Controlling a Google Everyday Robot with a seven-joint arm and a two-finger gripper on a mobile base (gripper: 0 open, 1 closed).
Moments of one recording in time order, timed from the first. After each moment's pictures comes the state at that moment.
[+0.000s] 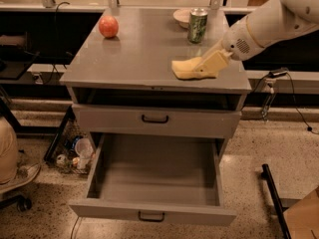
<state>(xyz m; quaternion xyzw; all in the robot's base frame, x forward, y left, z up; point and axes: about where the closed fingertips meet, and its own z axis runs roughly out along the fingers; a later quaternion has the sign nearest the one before) 0.627 -0.138 0.910 -0.48 0.80 0.16 0.33</state>
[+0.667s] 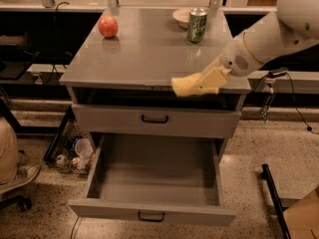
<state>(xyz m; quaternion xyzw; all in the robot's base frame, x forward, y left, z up) 0.590 -0.129 0.887 -0.48 0.81 0.15 0.30</state>
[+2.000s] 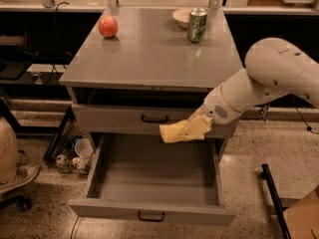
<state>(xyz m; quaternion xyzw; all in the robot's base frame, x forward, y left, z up) 0.521 -0.095 0.780 -0.47 0.83 0.20 0.22</state>
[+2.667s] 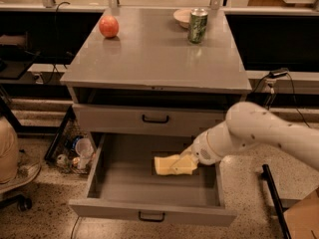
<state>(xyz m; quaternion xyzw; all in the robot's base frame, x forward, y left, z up) 0.498 -0.076 0.644 -0.42 0.85 0.24 0.20</state>
